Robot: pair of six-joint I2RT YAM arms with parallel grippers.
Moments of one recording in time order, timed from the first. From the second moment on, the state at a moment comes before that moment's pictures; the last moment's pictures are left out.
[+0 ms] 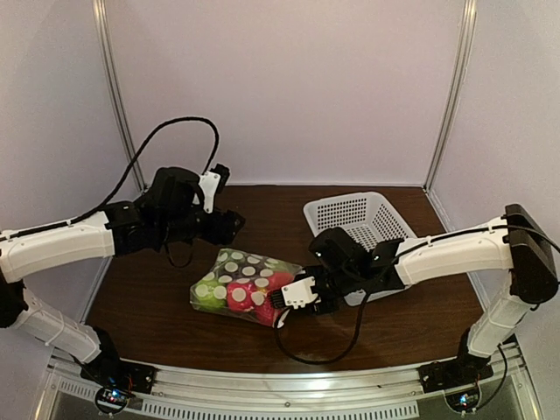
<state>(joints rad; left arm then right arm) -0.85 1.31 1.02 -0.24 -0.23 -0.23 1.05 1.64 0.99 -0.21 -0.14 -0.87</state>
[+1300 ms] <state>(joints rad) -0.84 0.71 0.76 -0.30 0.00 -0.01 1.07 2.01 2.03 -0.75 -0.14 -0.57</state>
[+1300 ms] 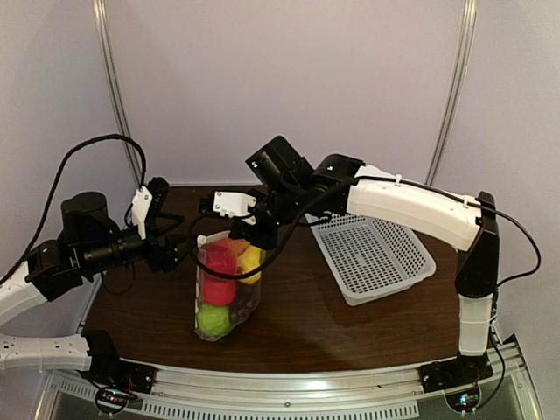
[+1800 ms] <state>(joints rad) -0.84 0.79 0.73 -0.24 0.07 0.04 1.07 2.08 2.11 -0.80 -0.10 -0.52</state>
